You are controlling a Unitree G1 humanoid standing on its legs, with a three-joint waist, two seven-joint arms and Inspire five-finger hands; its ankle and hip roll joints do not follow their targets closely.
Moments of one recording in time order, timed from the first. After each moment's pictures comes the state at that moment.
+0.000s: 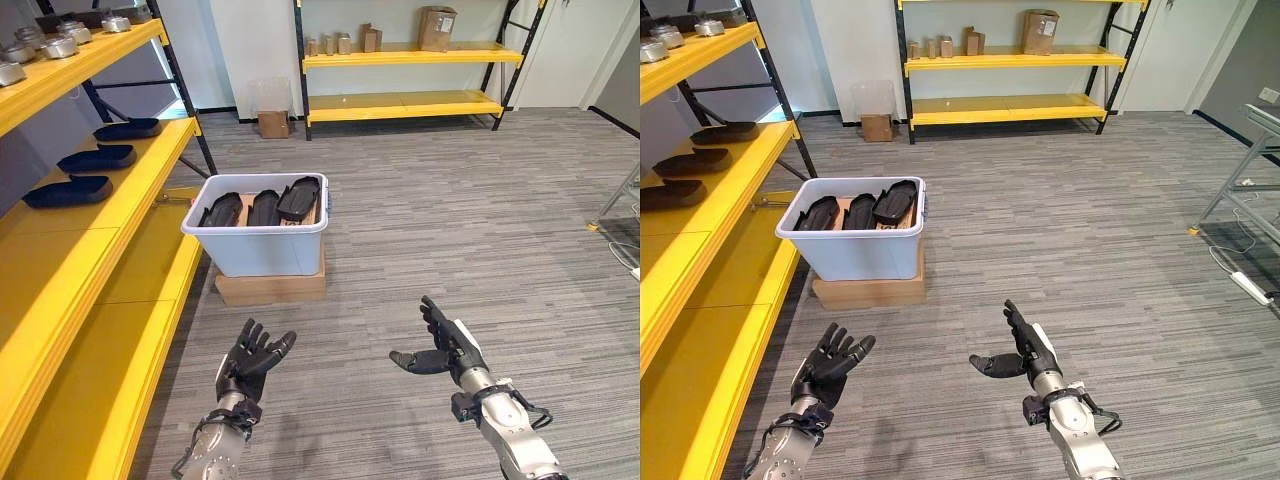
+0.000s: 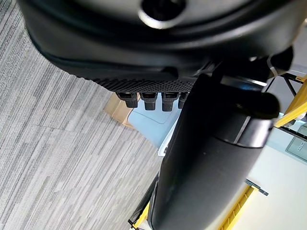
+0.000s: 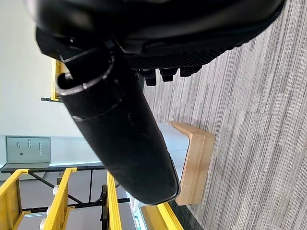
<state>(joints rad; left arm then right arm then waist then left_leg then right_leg) 0.14 0.21 -0.03 0.34 -0.82 -0.11 -0.05 0.05 -0.36 0.19 0.28 0.21 -0.10 0.02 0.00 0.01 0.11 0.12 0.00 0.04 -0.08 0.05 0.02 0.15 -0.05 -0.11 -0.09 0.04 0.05</state>
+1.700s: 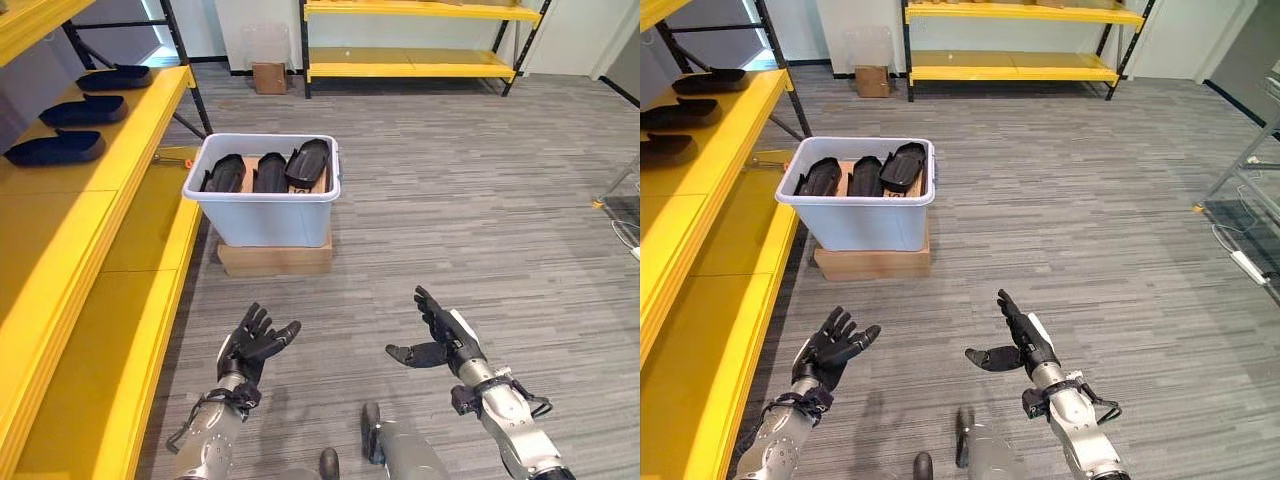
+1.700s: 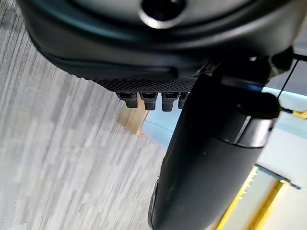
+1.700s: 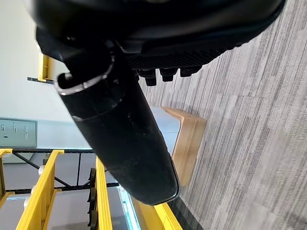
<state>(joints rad) 0.06 0.25 -0.06 0.39 -0.70 -0.04 -0.07 0.05 -0.38 0.19 0.24 0.20 -0.13 0.06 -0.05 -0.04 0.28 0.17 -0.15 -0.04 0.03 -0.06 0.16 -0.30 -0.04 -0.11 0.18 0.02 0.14</state>
